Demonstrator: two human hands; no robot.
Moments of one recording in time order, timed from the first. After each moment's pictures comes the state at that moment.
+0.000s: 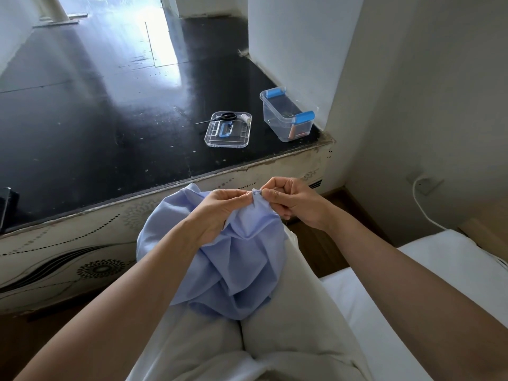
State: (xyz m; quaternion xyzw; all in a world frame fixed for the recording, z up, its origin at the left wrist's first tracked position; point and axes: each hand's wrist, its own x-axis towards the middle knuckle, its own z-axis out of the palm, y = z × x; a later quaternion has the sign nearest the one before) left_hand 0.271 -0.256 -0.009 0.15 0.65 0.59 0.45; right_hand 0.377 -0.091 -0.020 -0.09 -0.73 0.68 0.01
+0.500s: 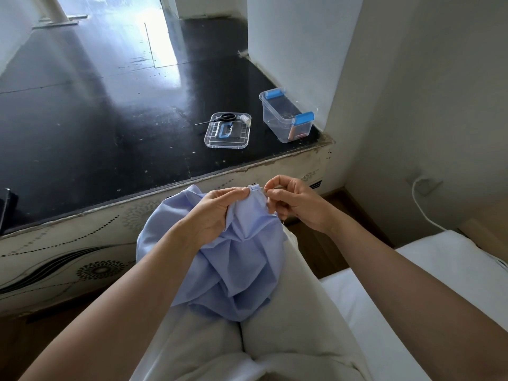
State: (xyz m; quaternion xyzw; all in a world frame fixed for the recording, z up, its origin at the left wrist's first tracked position) left_hand 0.266 -0.250 -0.019 0.12 0.61 0.64 0.45; right_hand 0.378 -0.088 -0.024 -0.12 -0.71 0.70 0.02
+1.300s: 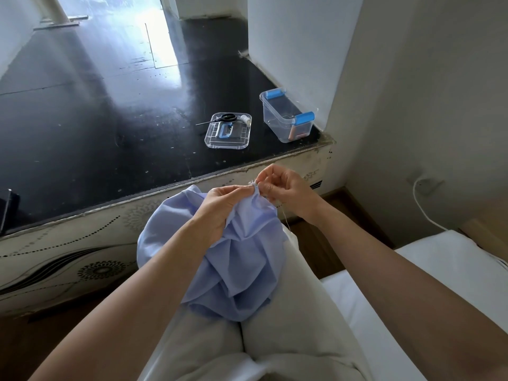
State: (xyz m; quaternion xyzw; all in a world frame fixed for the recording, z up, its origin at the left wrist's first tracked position) left_hand 0.274 -0.242 -0.010 0.09 0.66 0.63 0.39; right_hand 0.359 -0.090 -0.023 -0.10 -0.79 0.59 0.11
